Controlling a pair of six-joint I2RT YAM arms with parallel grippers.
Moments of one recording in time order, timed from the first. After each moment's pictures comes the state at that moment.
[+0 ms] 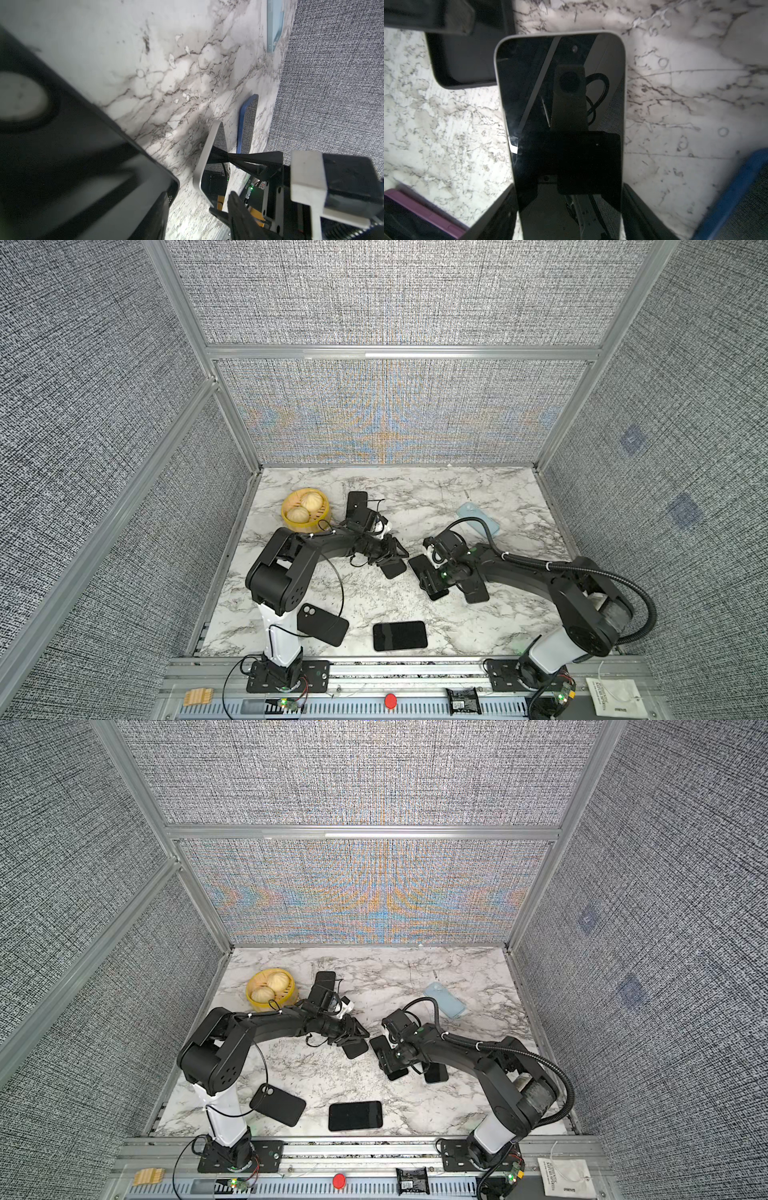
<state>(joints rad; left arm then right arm) -0.54 1.90 1.03 -0.11 0.79 -0.73 0.69 1.59 0.86 -0.47 -0.12 0.28</state>
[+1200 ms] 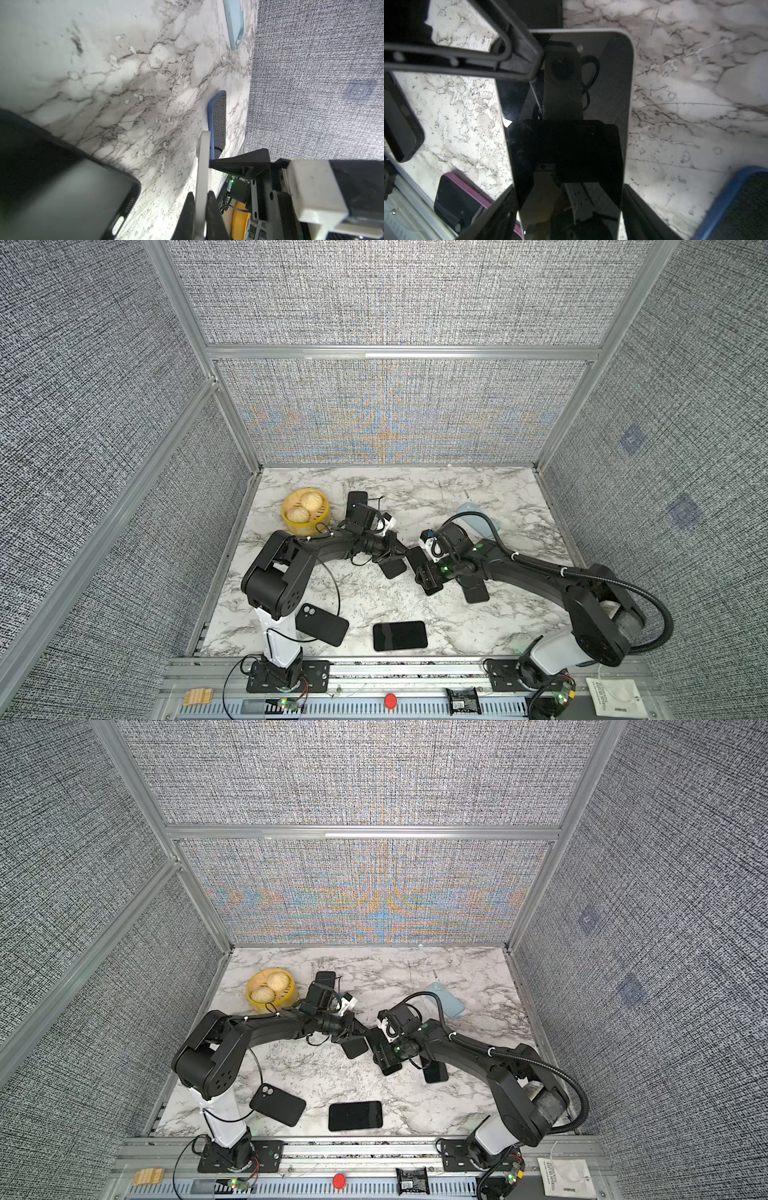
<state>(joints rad) -0.55 1.85 1.00 0.00 0.84 -0.78 0.68 1.50 0.92 -0.51 -0.18 0.23</state>
